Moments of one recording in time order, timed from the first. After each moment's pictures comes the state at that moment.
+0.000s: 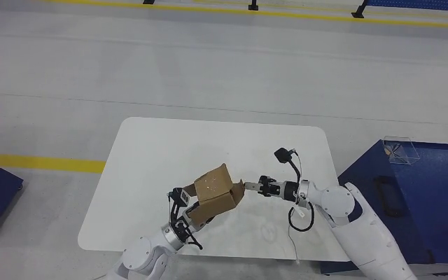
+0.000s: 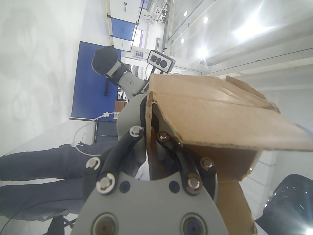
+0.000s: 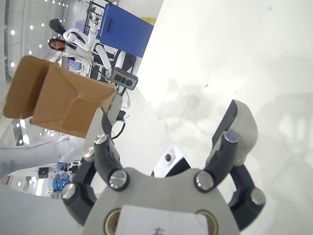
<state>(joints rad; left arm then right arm) 1.40 -1.26 -1.13 -1.62 -0.56 -0.15 -0.58 -1.07 -0.99 1.13 -1.54 -0.01 -0.21 0.88</state>
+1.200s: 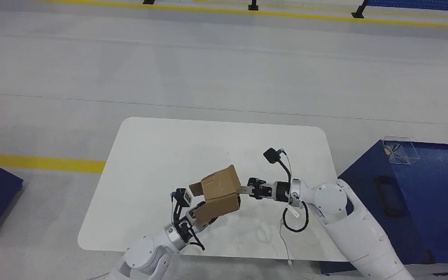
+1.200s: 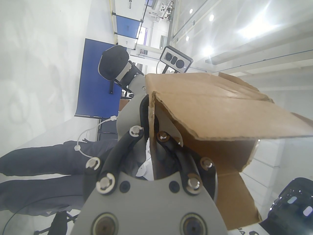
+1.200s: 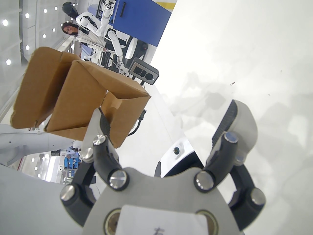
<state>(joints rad) 1.39 -1.27 -1.11 -1.61 -0.53 -0.13 -0.58 -1.02 -1.01 1.08 -1.53 0.05 -0.24 0.92</state>
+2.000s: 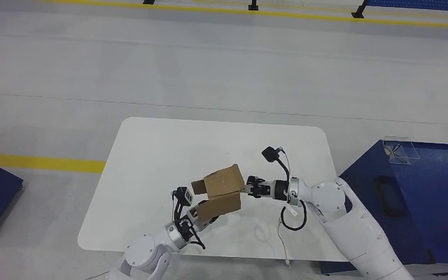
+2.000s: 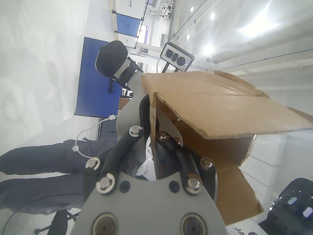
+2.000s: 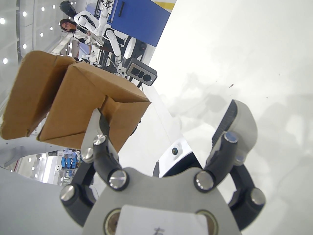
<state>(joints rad) 1.38 -1.27 -1.11 -1.62 -0.53 -0.11 -0.58 -1.00 -1.02 1.07 -1.52 0.03 -0.24 0.91</state>
